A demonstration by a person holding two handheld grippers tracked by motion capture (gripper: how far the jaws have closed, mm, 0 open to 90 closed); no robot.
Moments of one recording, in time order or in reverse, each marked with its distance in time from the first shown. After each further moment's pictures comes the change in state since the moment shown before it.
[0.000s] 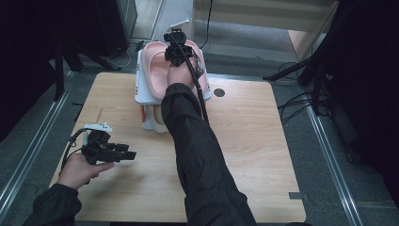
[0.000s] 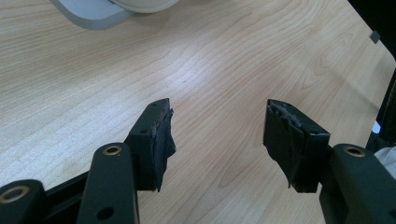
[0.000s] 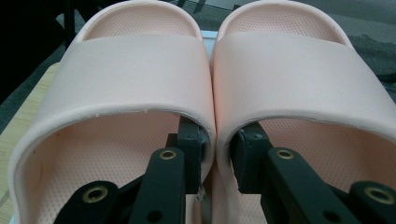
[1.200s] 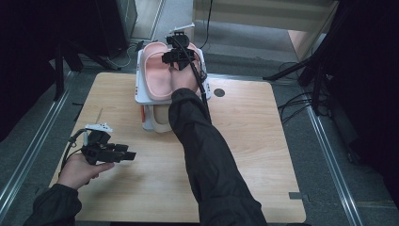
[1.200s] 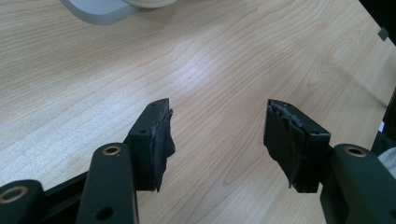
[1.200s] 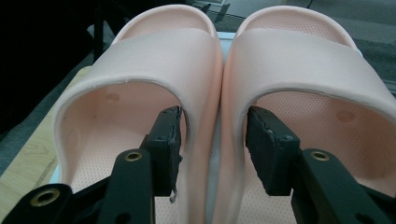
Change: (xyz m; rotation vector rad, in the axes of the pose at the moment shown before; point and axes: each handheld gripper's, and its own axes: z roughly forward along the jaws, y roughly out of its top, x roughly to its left) left arm 0.000 -0.001 0.001 0.014 0.017 -0.009; right arm -0.008 -0.011 -0.009 -0.041 0.107 0.001
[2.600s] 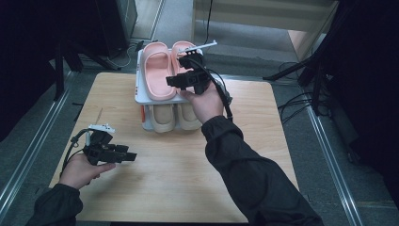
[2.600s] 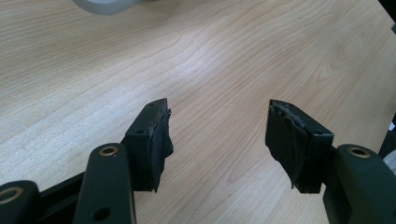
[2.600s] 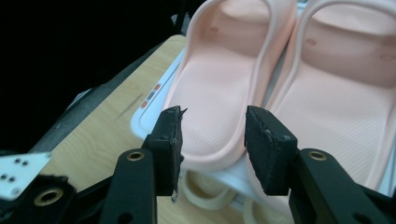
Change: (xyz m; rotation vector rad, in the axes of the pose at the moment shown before) left arm 0.000 0.000 0.005 0.028 0.021 -0.008; right arm -0.013 -0.061 -0.096 -0.010 0.306 -0.151
